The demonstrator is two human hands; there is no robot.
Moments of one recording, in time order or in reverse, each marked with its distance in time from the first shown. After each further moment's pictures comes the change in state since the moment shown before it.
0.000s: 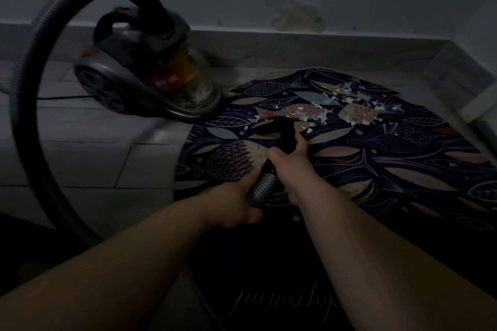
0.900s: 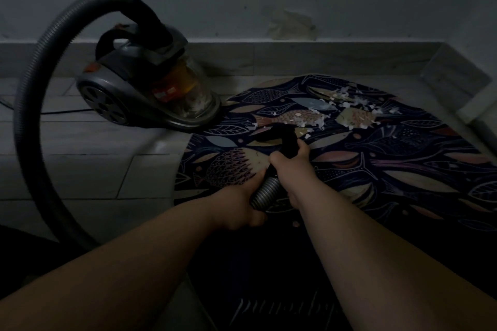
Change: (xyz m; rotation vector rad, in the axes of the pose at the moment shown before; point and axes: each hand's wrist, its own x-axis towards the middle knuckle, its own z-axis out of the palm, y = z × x) left_hand 0.009 0.019 0.000 0.030 0.006 0.060; right_hand 0.003 -0.002 -0.017 0.010 0.035 -0.011
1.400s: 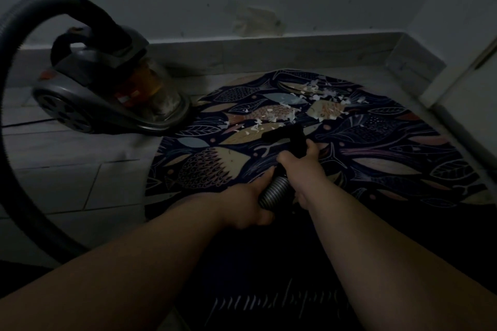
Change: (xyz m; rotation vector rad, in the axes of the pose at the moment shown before) left_hand 0.030 0.063 0.025 0.077 -0.121 0.043; right_hand 0.004 0.015 -0.076 0.094 0.100 0.085
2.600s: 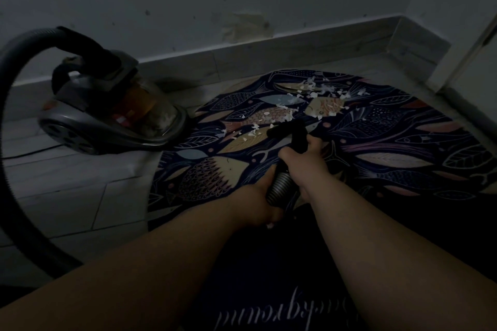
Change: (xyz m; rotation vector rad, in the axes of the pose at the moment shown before) left_hand 0.029 0.036 0.001 -0.076 0.011 -0.156; right_hand 0.030 -0.006 -0.022 0.099 -0.004 -0.071
